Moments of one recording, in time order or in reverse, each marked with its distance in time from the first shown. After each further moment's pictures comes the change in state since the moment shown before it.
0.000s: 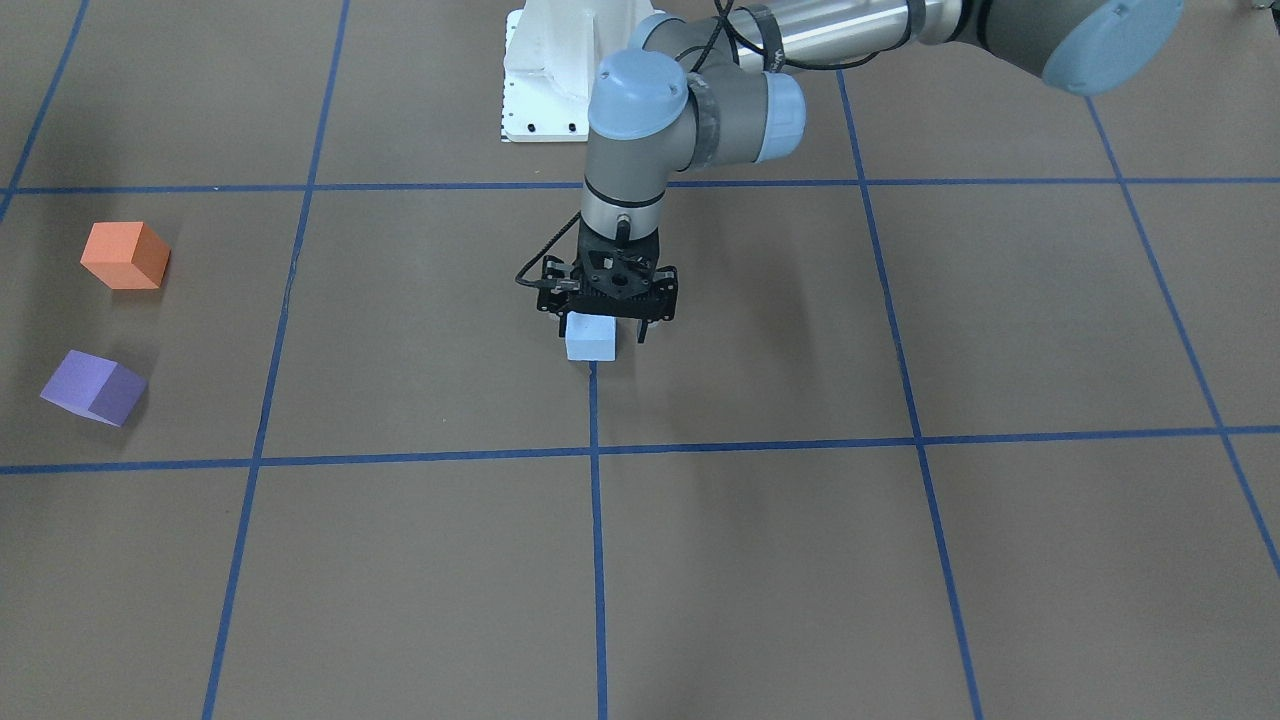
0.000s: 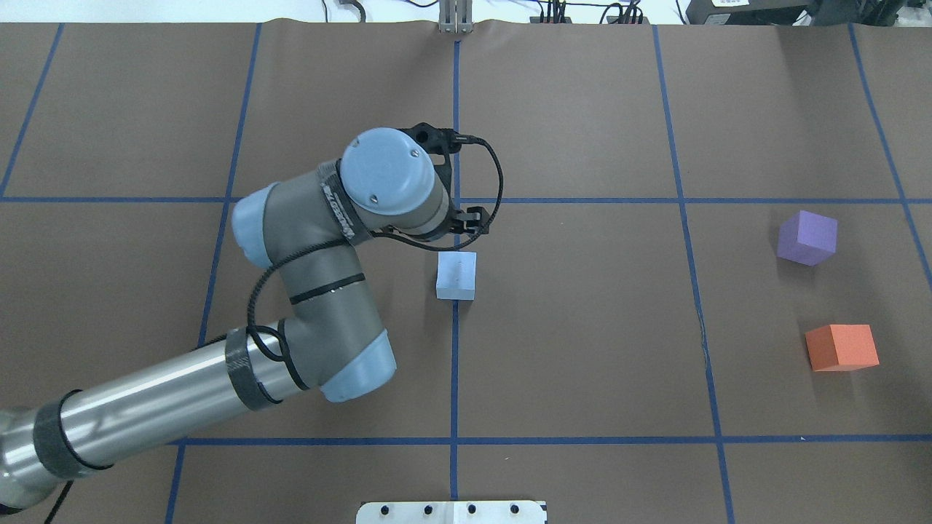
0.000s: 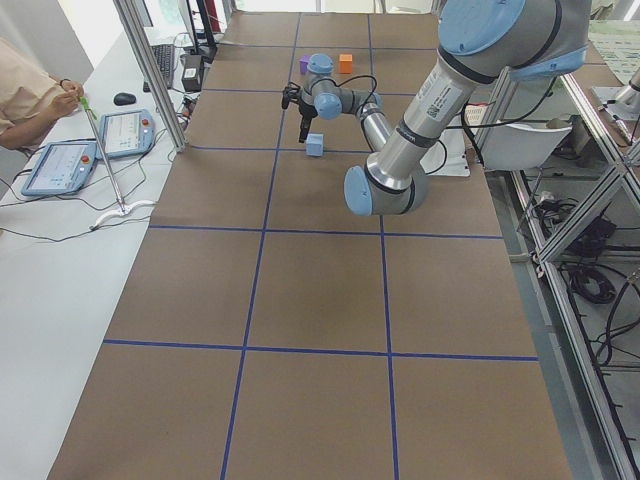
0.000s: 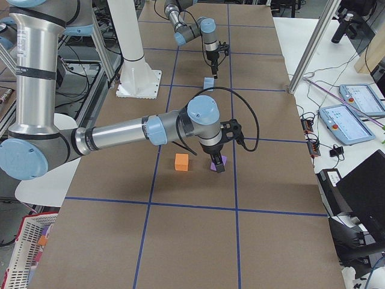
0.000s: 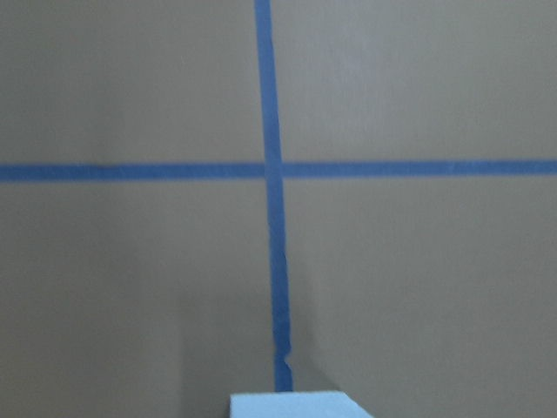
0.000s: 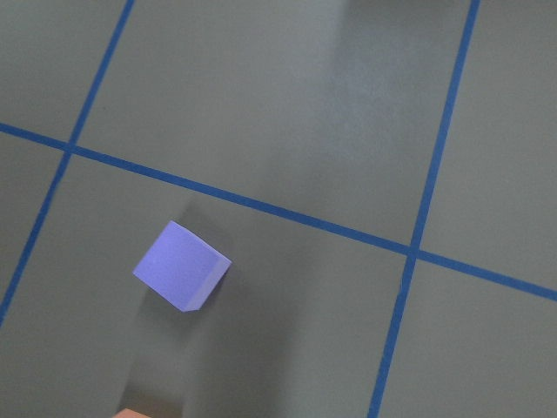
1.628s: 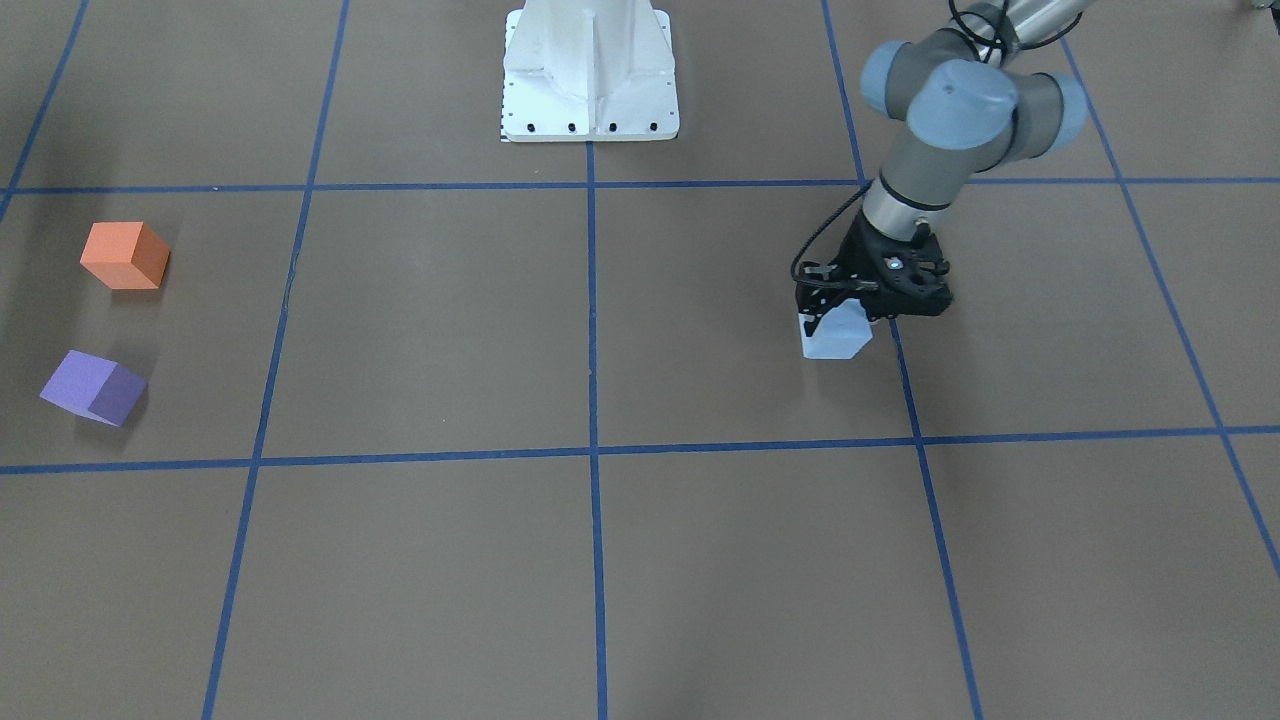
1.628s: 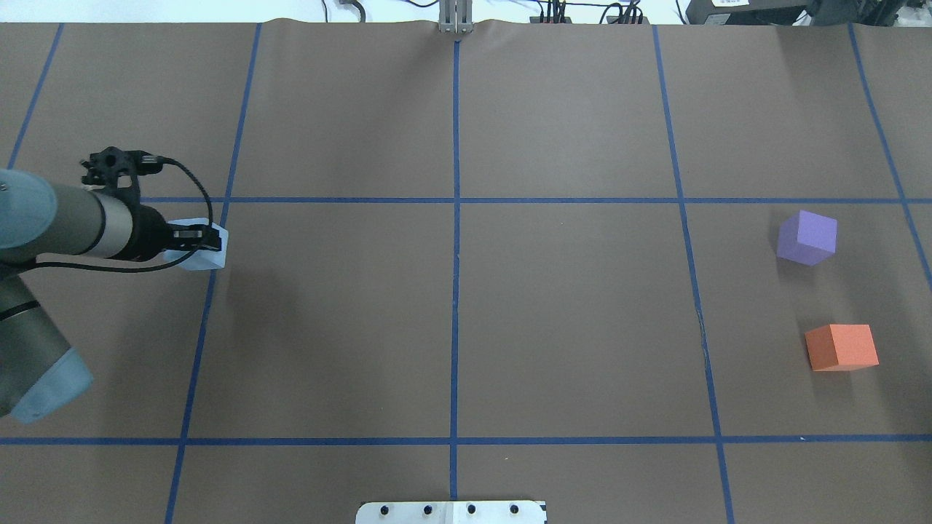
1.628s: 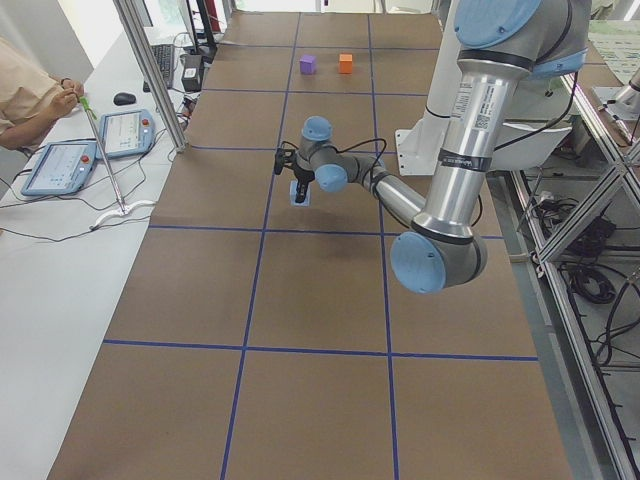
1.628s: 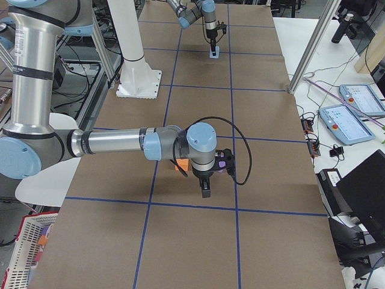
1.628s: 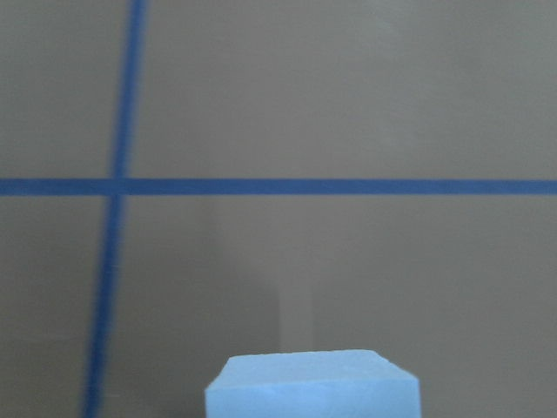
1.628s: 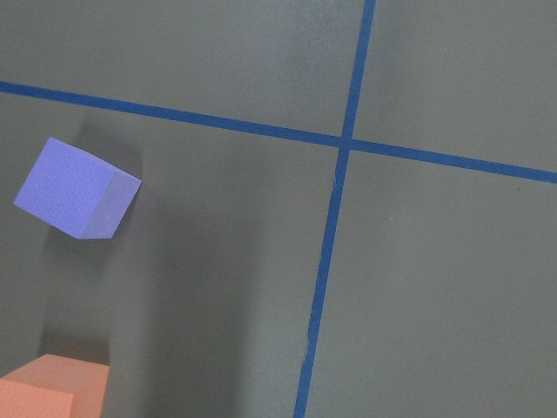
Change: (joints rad) left arm -0.065 0.407 -0.230 -0.128 -0.098 0.011; right arm 0.009 -0.065 -0.125 -0.093 -0.076 -0.069
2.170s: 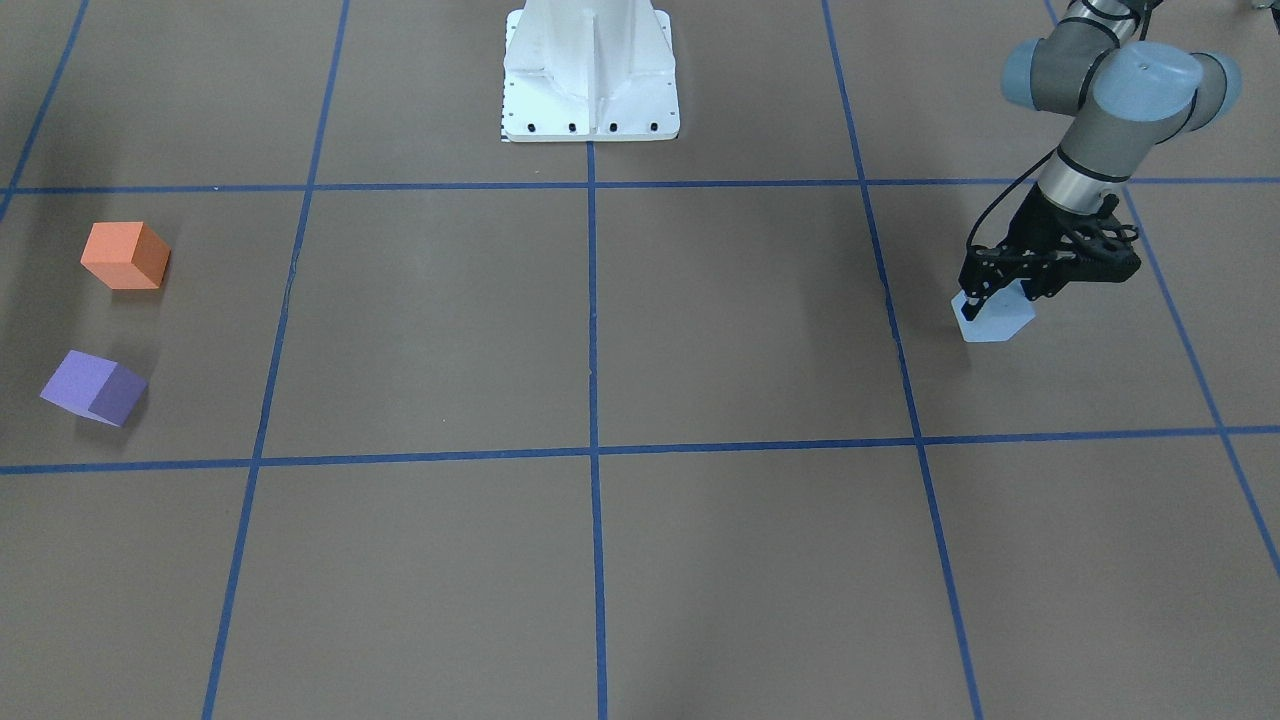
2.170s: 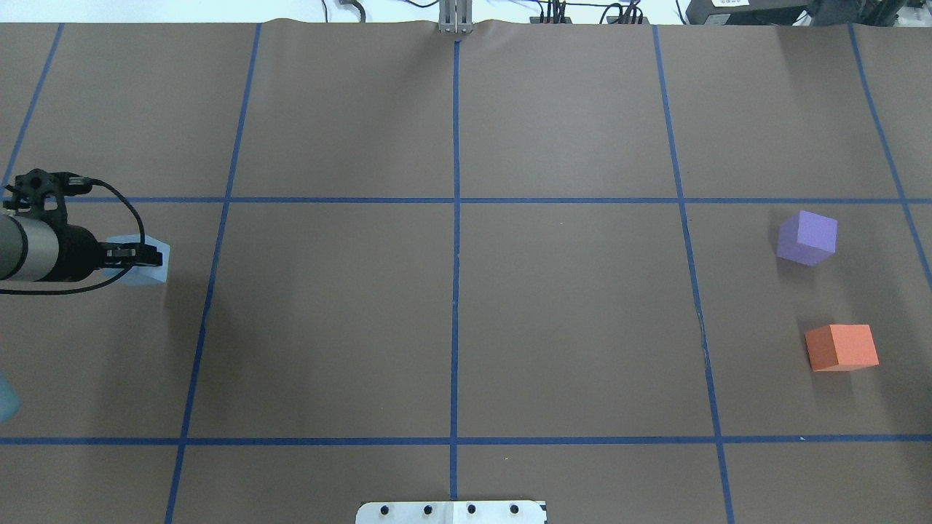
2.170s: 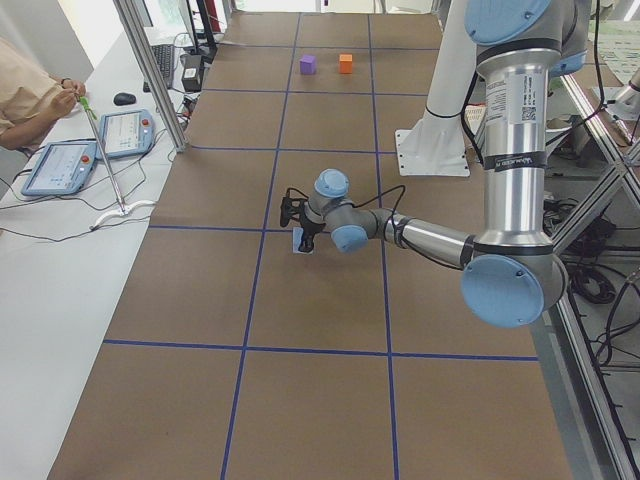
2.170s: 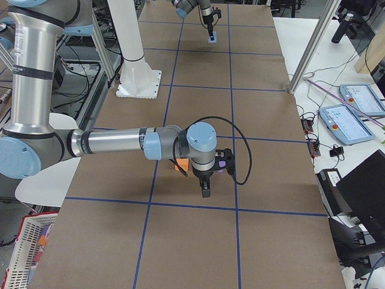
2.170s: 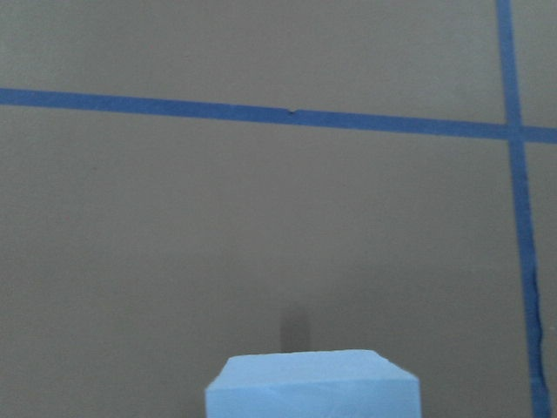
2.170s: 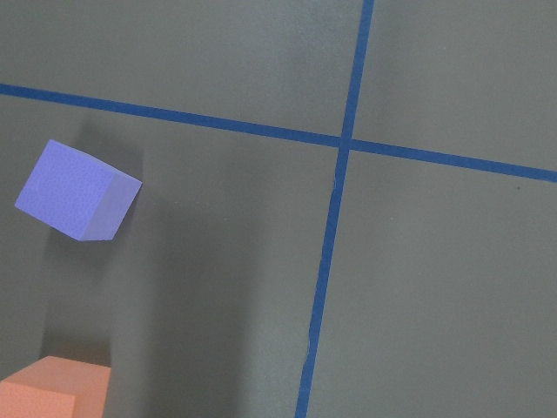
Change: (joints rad) left arm -0.134 0.401 -0.020 -0.410 -0.005 0.009; right arm 0.000 0.000 0.001 0.000 0.000 0.003
